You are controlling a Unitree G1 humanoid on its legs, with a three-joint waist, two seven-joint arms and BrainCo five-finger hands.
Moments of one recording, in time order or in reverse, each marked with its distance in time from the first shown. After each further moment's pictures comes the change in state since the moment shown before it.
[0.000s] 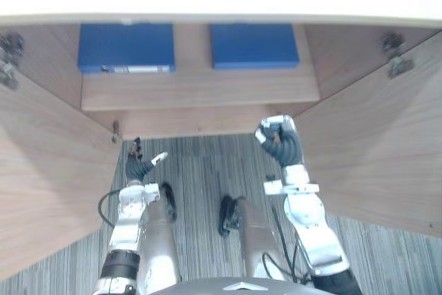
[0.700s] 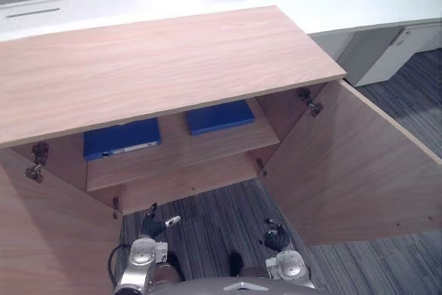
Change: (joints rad) left arm 0.121 -0.019 -0.050 0.401 0.108 0.004 -0.039; right arm 0.005 0.130 -0.262 1.078 -0.081 0.059 0.018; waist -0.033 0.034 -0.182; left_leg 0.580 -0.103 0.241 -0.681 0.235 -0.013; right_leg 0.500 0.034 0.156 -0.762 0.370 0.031
